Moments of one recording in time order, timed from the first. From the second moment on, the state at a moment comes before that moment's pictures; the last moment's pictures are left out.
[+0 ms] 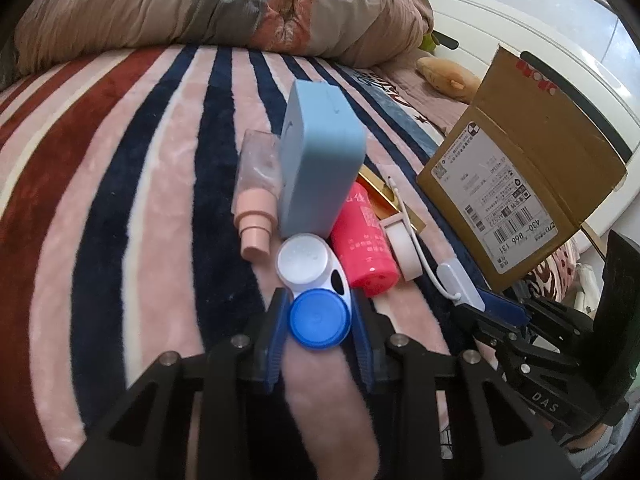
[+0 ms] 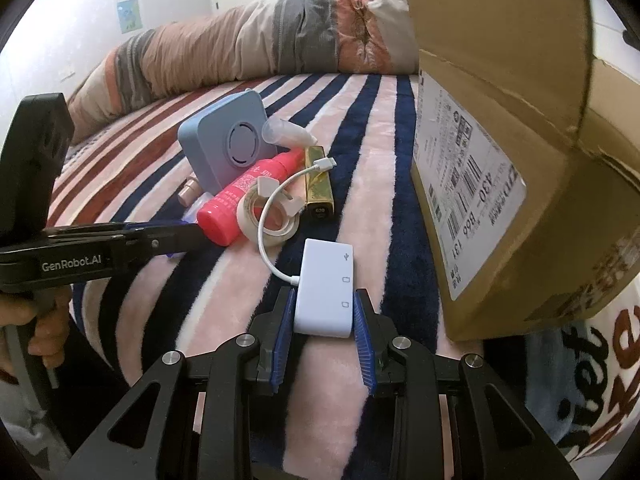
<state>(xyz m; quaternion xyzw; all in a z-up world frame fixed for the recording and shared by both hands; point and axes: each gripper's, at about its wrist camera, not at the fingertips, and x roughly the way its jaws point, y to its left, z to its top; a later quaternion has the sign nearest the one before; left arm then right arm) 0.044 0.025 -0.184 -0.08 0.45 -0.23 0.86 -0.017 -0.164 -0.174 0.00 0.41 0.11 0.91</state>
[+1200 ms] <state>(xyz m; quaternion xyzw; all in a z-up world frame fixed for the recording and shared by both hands) 0.001 0.072 -0.147 -0.05 0.40 -0.12 0.91 -0.035 -0.129 -0.137 -0.03 0.32 0.15 0.93</state>
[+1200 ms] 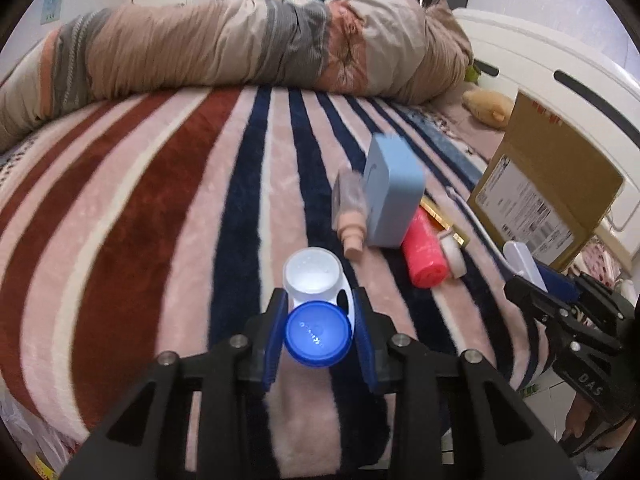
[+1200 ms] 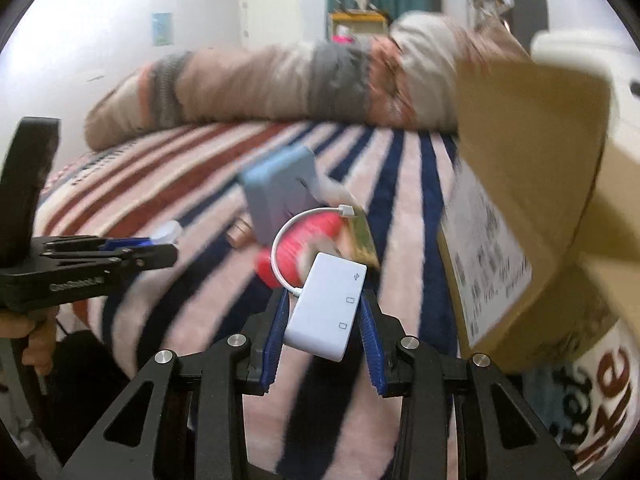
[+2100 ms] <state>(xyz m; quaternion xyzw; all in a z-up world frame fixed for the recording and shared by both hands) 0.014 -0.123 0.035 0.05 0.30 -0.31 0.90 -0.016 -0.304 -0.039 -0.01 0.31 0.10 0.95</state>
